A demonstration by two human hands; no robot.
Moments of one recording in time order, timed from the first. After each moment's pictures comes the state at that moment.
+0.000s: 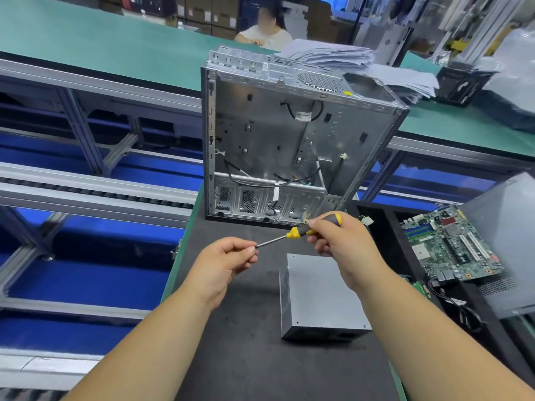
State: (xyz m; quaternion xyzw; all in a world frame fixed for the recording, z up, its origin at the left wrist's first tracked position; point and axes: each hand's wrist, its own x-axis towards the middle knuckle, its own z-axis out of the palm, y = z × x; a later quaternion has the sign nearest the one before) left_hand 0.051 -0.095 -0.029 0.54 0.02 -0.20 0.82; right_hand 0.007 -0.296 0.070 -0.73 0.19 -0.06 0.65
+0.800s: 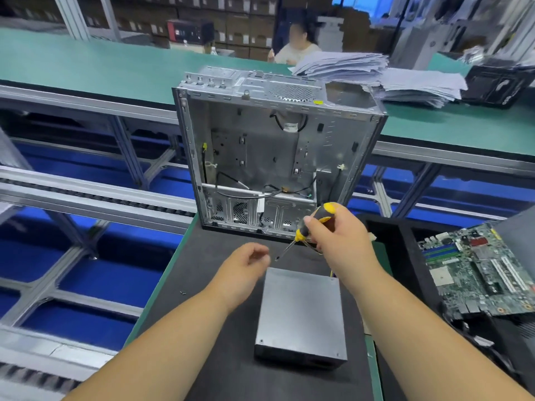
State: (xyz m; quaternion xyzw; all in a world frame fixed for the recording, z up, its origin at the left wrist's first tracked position) left_hand 0.049 -0.179 -0.030 0.81 -0.02 -0.13 0.58; right_hand 0.028 -0.372 0.062 -0.85 0.06 -0.12 0.51
